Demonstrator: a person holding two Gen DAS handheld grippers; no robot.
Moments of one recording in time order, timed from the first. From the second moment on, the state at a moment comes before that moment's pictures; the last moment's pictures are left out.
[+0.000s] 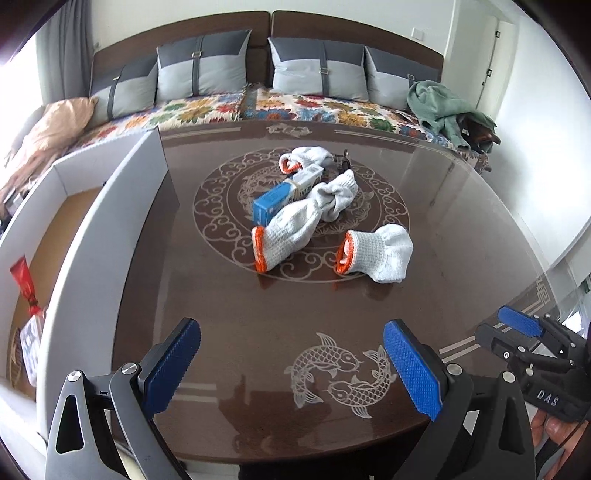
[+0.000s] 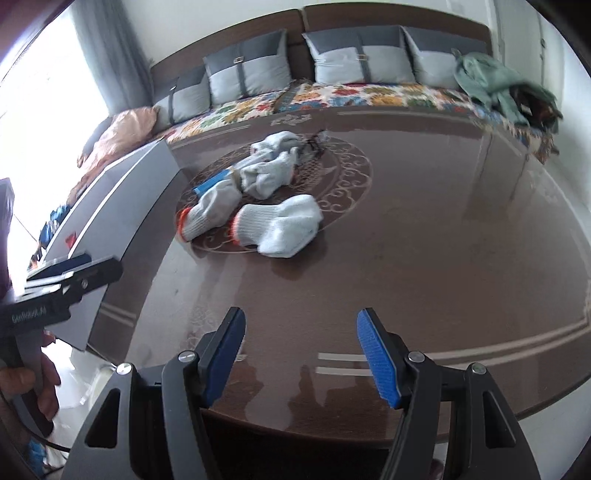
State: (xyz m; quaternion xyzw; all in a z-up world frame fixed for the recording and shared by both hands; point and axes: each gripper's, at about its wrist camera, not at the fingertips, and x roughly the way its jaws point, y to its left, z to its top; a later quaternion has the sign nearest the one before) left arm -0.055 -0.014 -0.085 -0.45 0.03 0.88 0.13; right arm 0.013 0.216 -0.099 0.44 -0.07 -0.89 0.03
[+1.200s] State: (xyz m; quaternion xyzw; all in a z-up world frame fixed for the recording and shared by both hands) left arm -0.069 -0.042 -0.107 -0.49 0.00 0.86 0.11; right arm -0.131 0.171 -0.116 0.48 0.13 -0.83 0.24
